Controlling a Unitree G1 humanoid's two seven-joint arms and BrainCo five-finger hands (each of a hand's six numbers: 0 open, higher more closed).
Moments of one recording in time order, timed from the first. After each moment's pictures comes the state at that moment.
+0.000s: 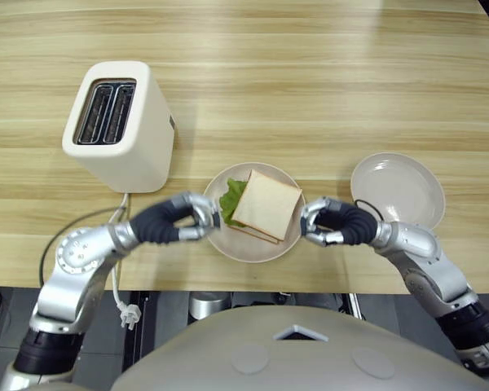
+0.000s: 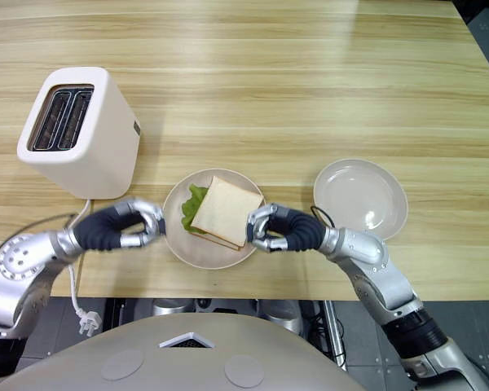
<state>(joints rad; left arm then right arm) 0.43 0.70 -0.09 -0.43 -0.41 -0.04 -0.91 0.22 -0.76 0.35 -0.25 0.56 -0.18 0.88</state>
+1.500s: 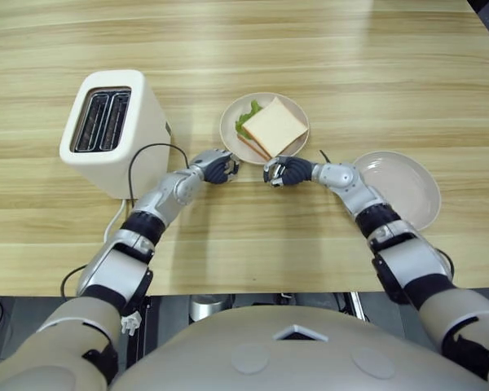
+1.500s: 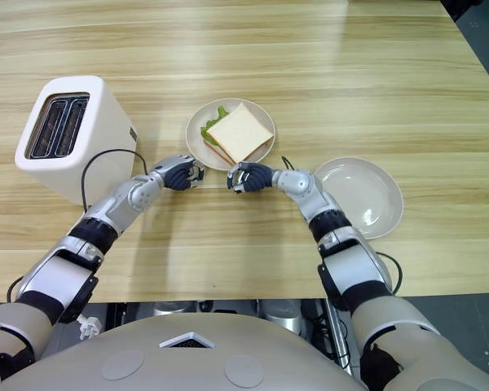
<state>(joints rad) -0.51 0.33 -0.46 0.86 0.69 -0.35 -0.06 -0.64 -0.25 0.39 1.05 -0.29 -0.39 0.55</state>
